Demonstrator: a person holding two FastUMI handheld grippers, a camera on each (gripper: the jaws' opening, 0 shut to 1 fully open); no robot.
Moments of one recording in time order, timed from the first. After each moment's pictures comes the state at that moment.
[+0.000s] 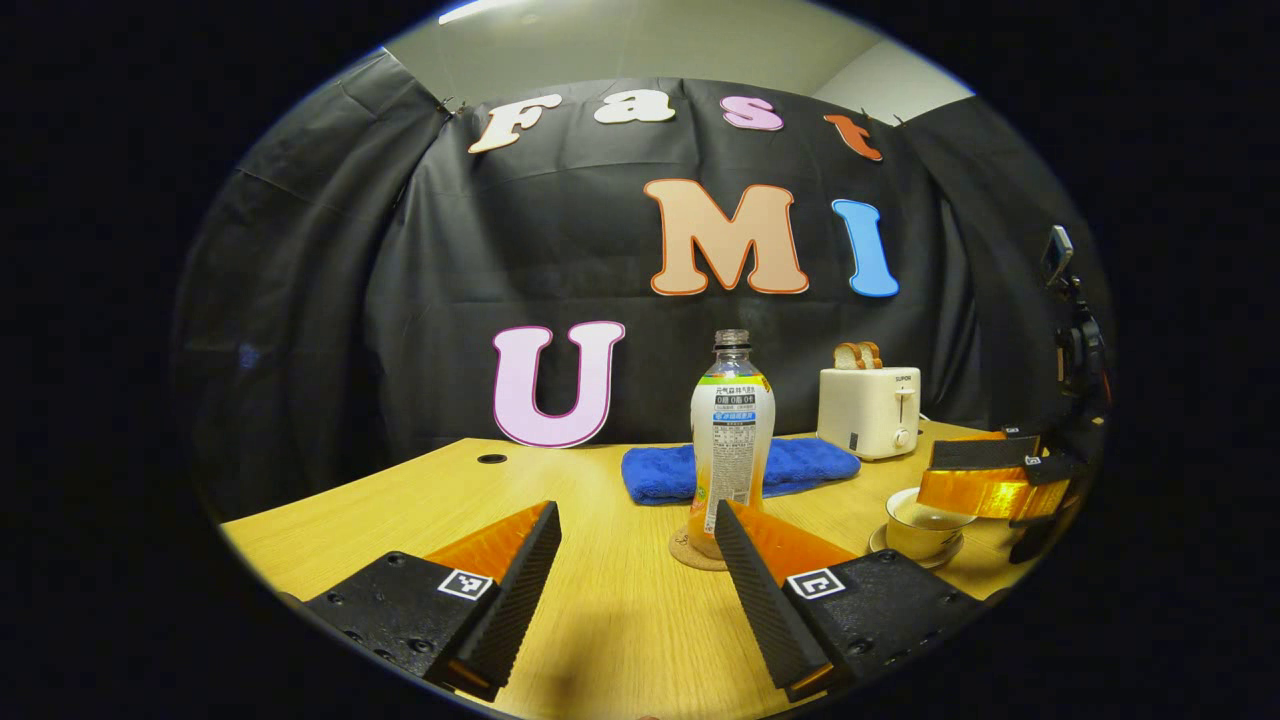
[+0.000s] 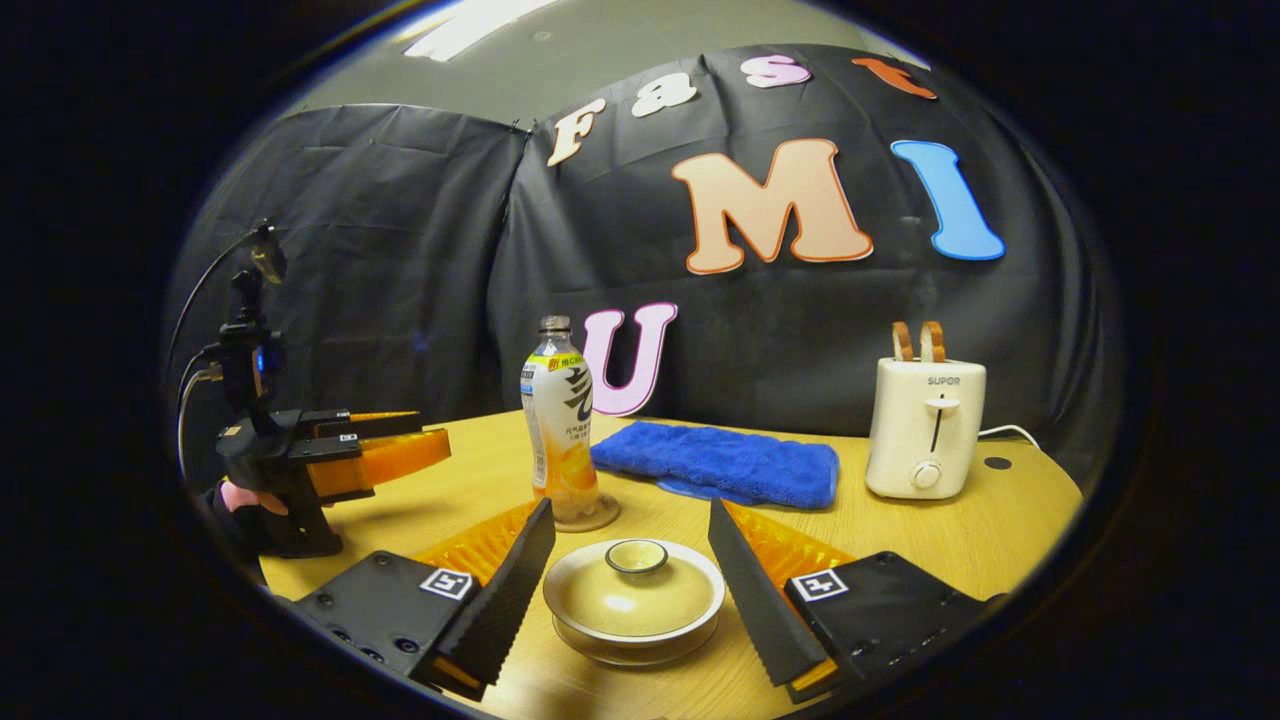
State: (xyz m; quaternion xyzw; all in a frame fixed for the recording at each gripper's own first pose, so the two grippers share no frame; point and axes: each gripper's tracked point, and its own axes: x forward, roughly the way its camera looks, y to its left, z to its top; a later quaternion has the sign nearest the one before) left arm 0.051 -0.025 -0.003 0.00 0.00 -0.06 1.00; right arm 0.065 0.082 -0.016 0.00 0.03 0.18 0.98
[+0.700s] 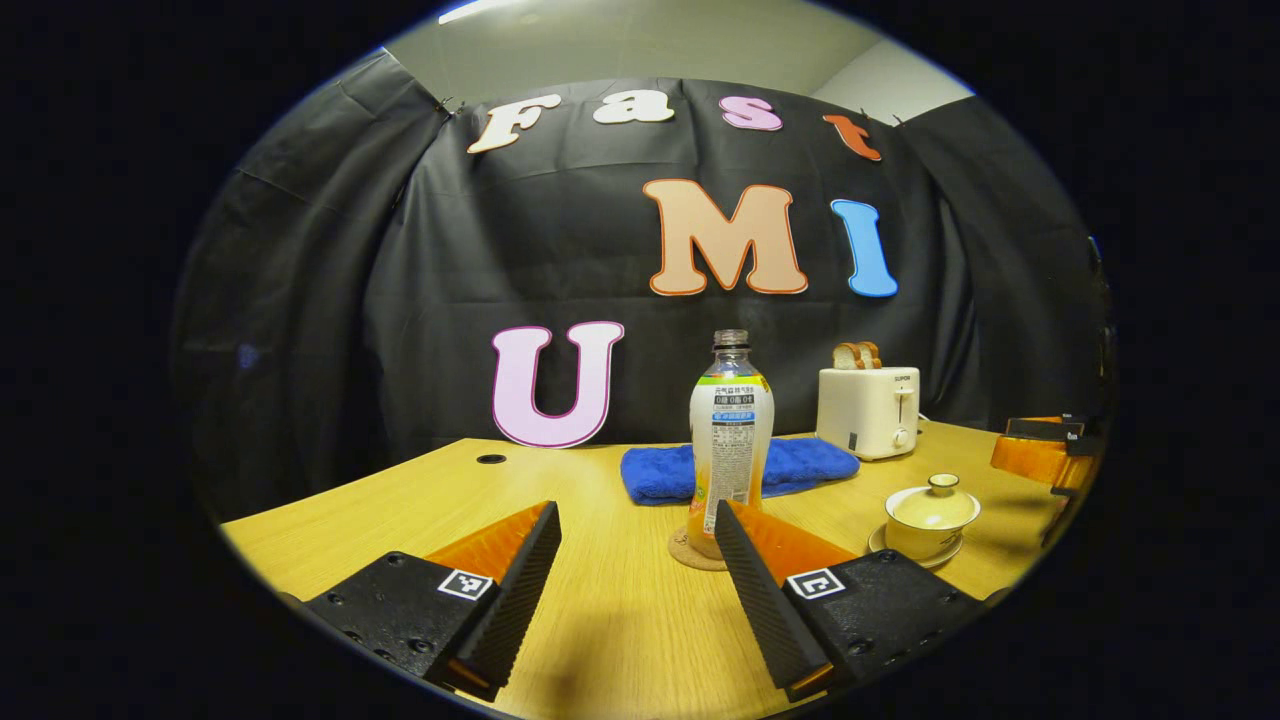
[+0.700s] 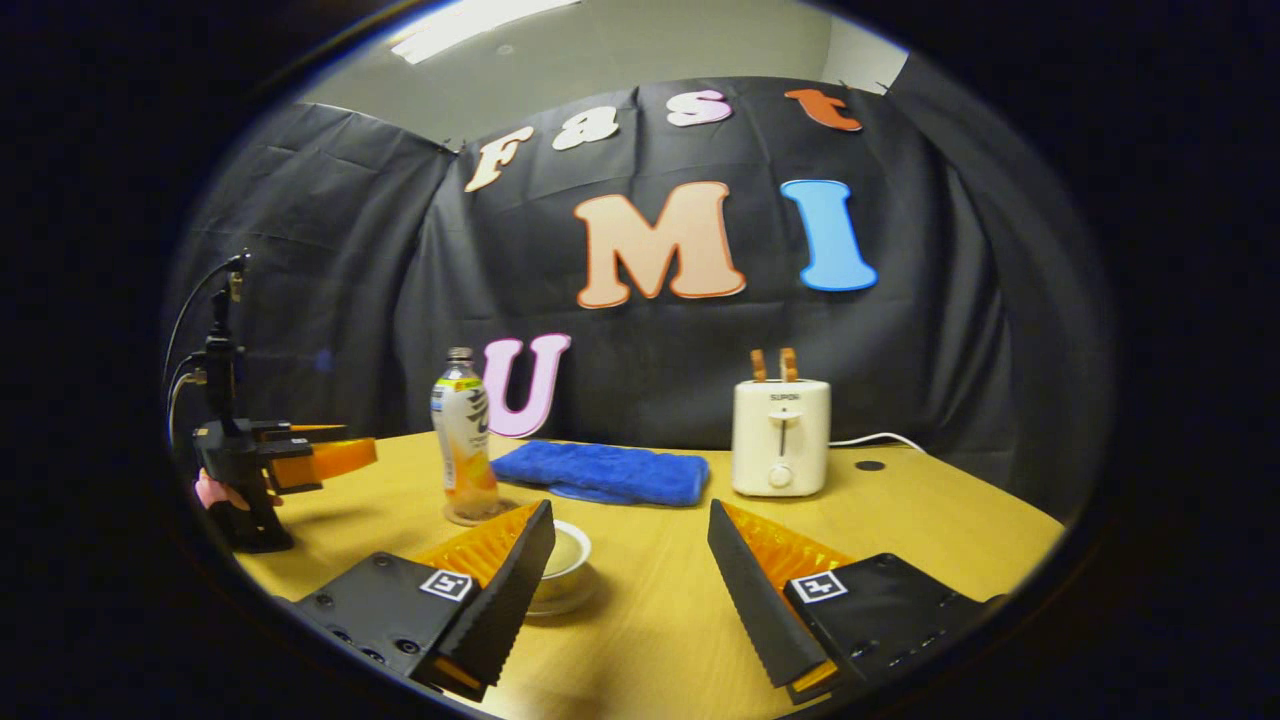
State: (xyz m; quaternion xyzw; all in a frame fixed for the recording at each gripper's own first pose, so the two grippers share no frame) left arm 0.050 -0.022 -0.003 0.00 0.00 -0.06 1.00; right arm 0.021 -0.025 -0.003 0.00 0.00 0.00 1.00
